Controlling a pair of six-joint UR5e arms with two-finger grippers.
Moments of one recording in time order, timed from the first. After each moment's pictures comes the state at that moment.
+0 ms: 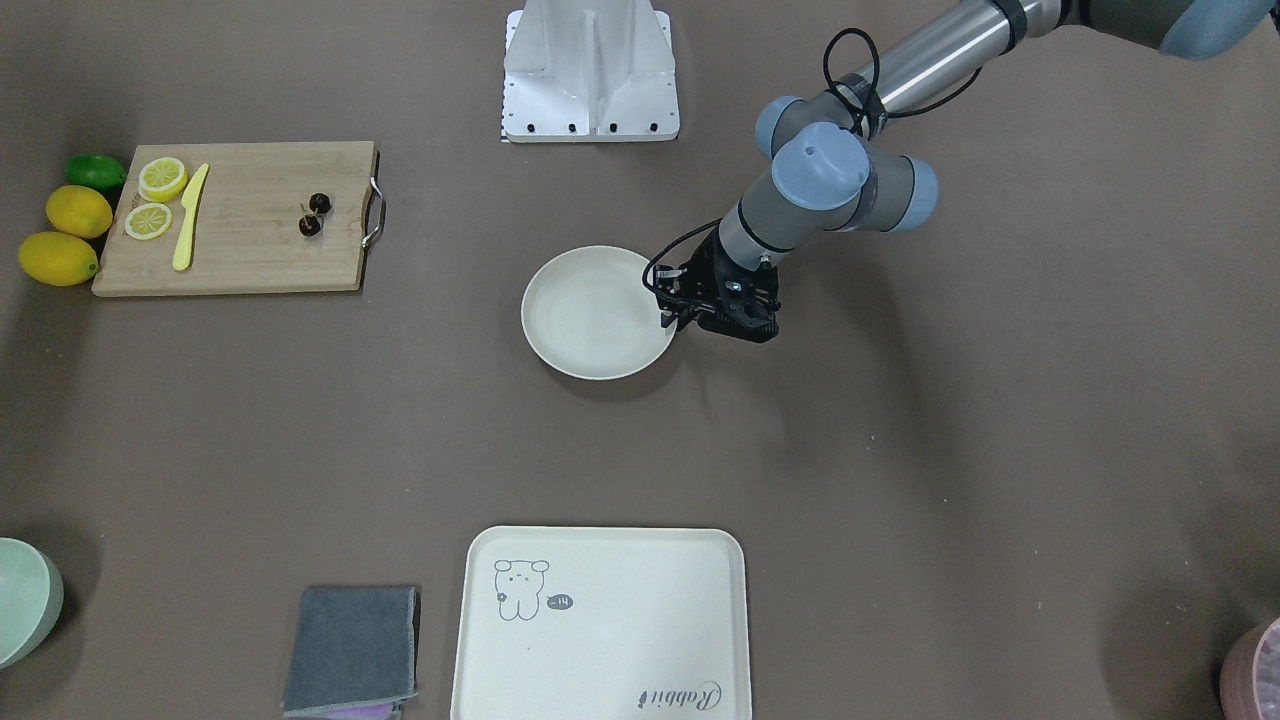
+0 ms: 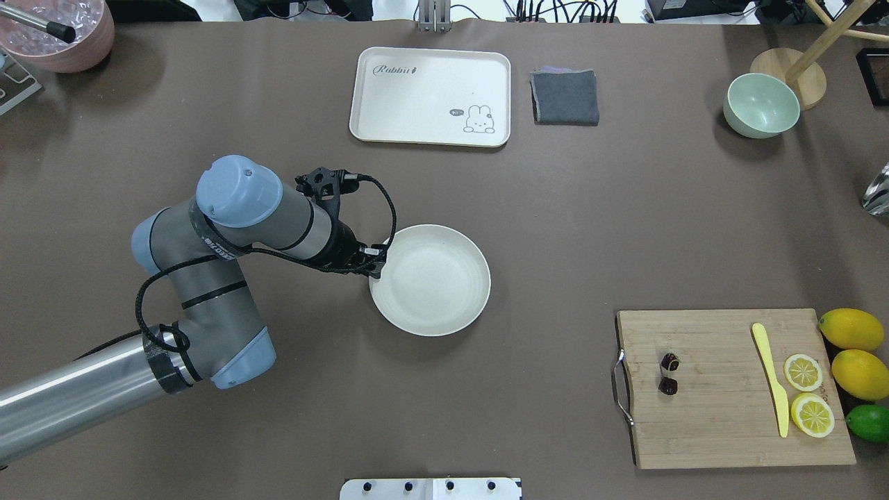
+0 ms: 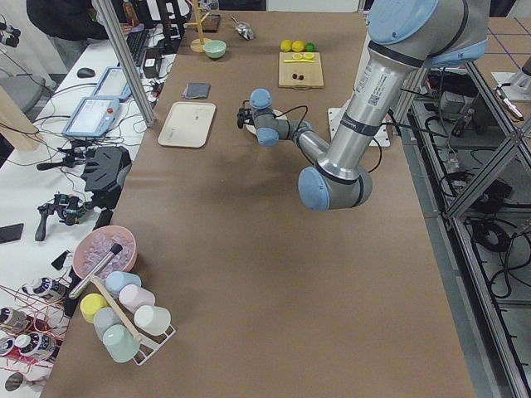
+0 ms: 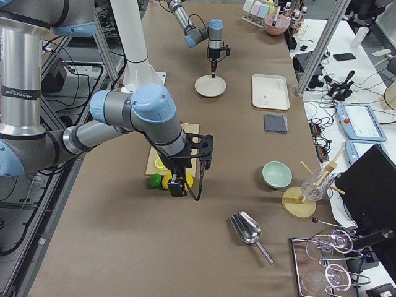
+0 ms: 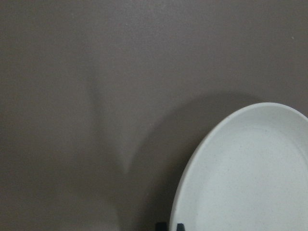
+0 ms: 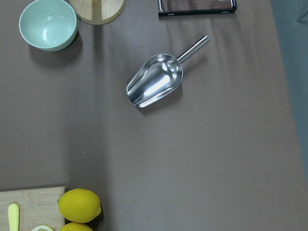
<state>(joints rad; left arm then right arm) -0.58 -2.14 -1.47 -2.25 -2.07 -1.26 1.94 -1.75 2.14 -2.02 2.30 -0.24</state>
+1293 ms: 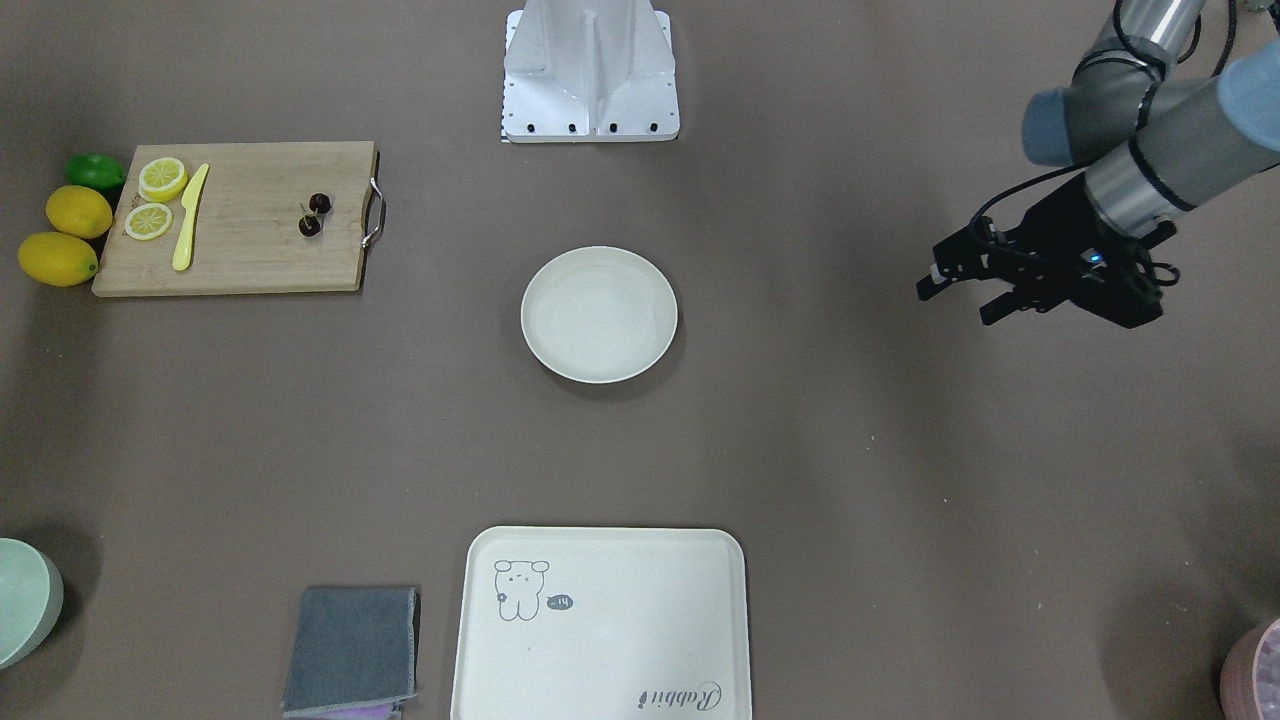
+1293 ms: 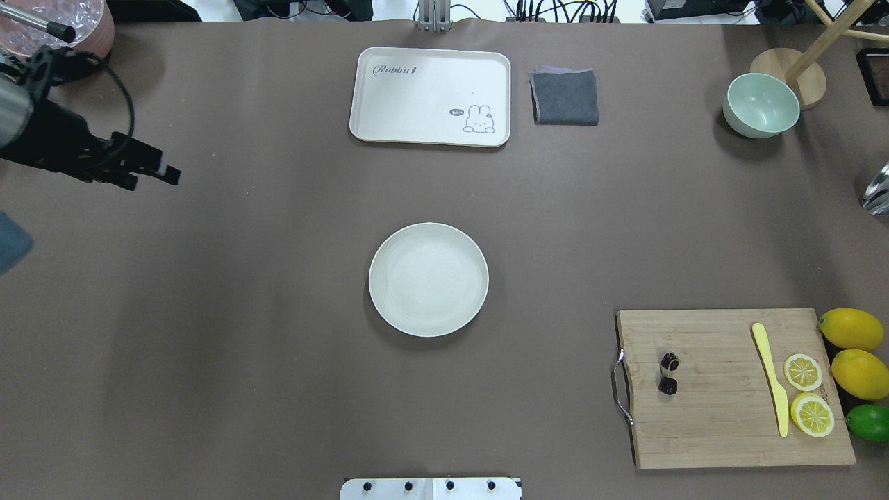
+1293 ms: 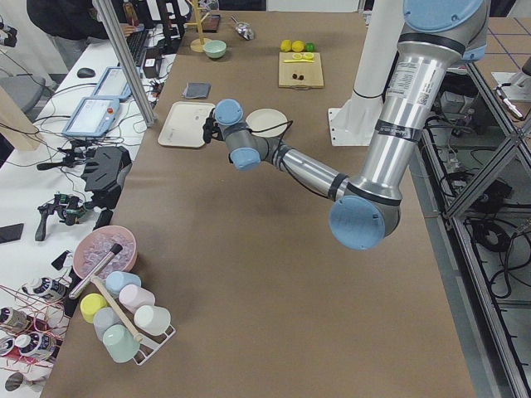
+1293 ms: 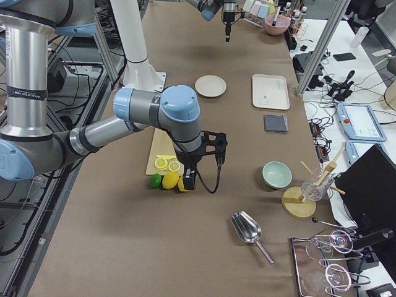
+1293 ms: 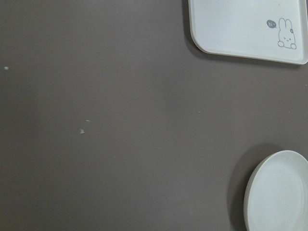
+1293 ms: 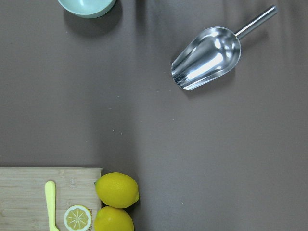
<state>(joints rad) -1.08 -1.73 -1.72 -2.24 -2.47 -0.91 1.76 -1.69 2.10 -2.10 2.38 -0.22</state>
